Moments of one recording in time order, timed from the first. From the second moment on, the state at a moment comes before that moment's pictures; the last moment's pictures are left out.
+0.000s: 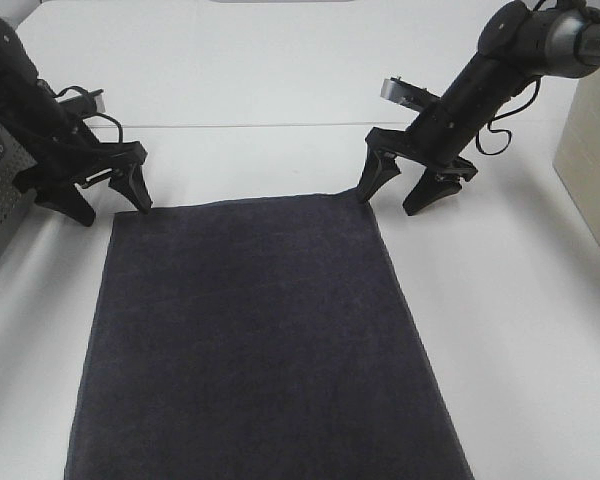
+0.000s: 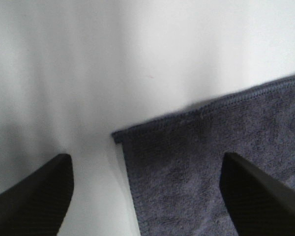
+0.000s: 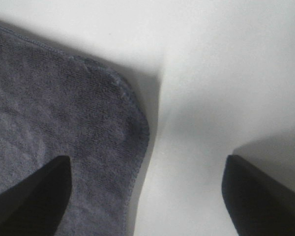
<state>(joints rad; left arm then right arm) -0.04 2.38 -1.80 -0.41 0.96 0.18 0.12 2.51 -2.02 0.51 1.13 -0.35</state>
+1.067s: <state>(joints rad) -0.16 2.41 -1.81 -0.42 0.97 0.12 0.25 2.52 -2.03 0.40 1.00 -0.31</state>
